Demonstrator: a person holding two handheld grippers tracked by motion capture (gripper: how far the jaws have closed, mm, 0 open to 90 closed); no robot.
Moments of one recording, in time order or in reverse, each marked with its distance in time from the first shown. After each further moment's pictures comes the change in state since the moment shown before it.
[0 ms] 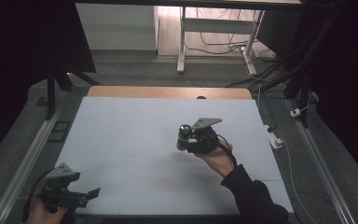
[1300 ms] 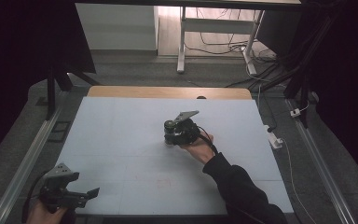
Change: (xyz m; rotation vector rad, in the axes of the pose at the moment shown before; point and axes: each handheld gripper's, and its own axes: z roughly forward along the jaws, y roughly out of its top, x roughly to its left) left arm 0.002 -0.002 -0.002 -0.016 -0.016 -0.014; right arm -0.010 0.015 0.074 0.070 0.034 -0.046
